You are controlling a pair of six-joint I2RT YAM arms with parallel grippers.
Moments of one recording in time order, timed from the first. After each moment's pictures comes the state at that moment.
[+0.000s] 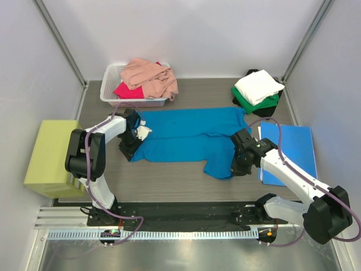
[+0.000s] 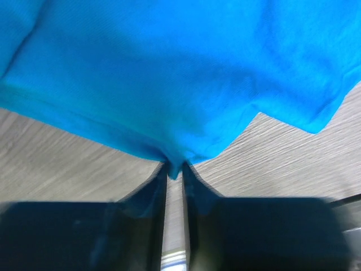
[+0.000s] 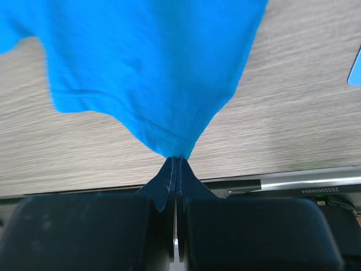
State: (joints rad) left arm -0.20 1.79 1.12 -0.92 0.07 0.47; right arm 0.49 1.12 0.75 -0.96 0.05 0.80
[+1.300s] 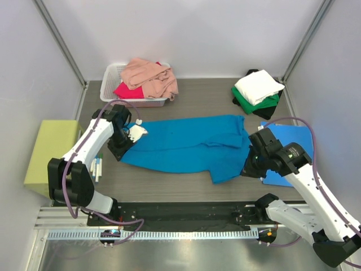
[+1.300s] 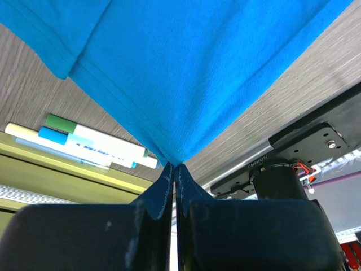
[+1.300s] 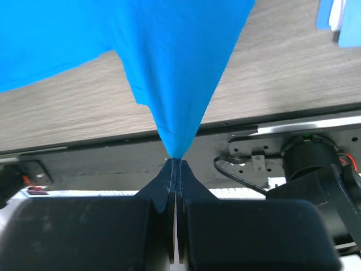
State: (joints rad) left arm -0.20 1.47 1.19 -1.26 0.06 0.66; right arm 0.50 0.86 1.01 -1.33 0.03 0.85
